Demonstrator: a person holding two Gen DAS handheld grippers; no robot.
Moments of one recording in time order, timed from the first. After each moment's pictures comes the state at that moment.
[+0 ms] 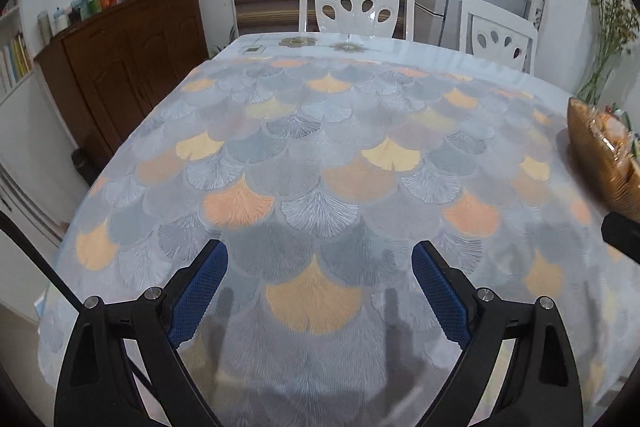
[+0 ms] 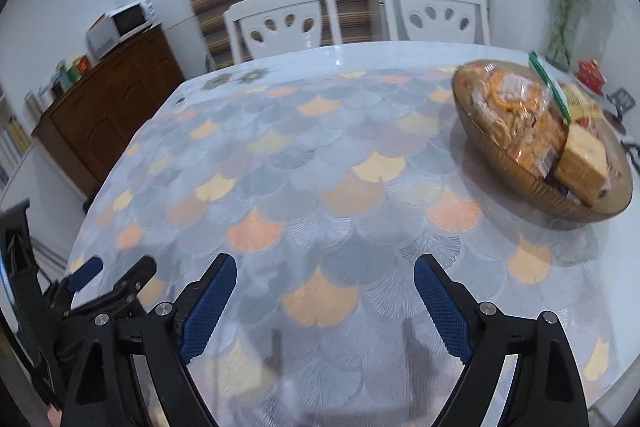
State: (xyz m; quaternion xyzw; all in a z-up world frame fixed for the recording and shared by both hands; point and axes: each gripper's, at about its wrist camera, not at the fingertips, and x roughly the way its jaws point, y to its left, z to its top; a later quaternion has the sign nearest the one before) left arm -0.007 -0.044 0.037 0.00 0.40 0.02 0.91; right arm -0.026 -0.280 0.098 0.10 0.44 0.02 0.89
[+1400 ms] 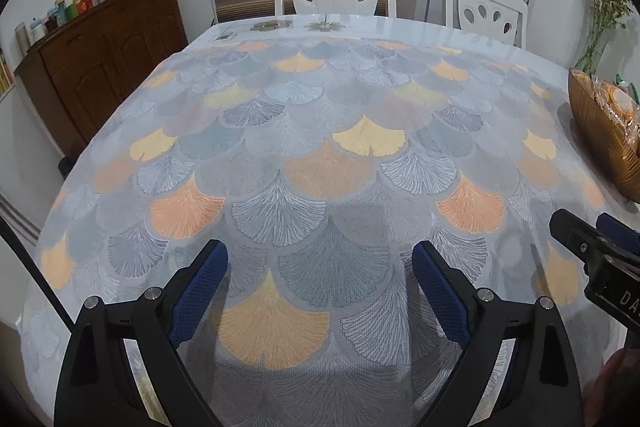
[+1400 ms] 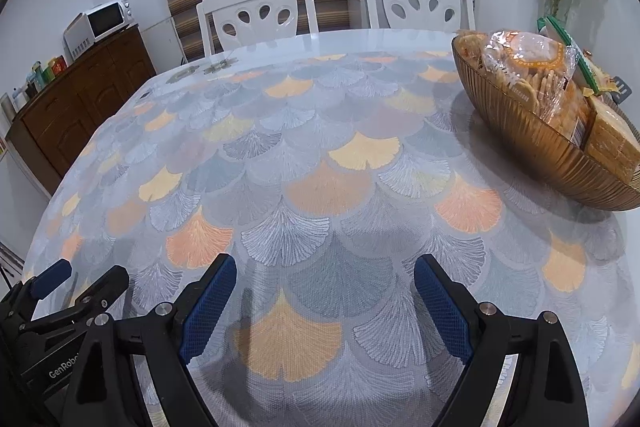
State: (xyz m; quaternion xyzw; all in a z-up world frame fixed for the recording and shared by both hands) left arm 0.015 -0.065 0.014 0.02 0.43 -0.01 0.90; right arm 0.005 -0.276 0.037 0.08 0.44 -0.02 0.90
